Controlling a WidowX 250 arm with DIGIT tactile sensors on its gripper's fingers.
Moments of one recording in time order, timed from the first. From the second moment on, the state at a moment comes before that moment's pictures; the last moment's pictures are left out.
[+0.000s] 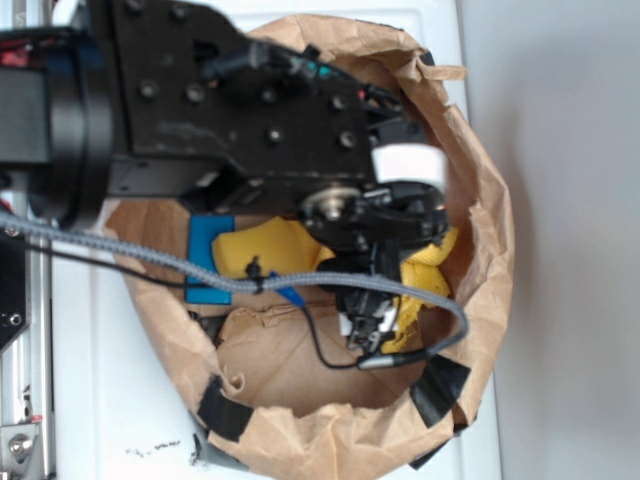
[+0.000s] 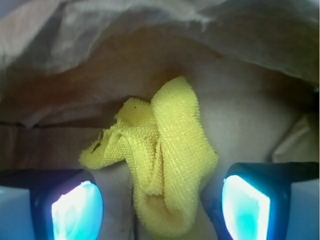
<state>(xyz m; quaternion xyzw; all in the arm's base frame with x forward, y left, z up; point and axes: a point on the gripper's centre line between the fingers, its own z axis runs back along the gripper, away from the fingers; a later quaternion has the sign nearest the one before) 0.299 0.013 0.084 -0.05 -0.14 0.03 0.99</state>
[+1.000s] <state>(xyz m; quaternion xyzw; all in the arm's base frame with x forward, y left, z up) 0.303 0.007 0.026 -0.06 -0.18 -0.04 0.98</state>
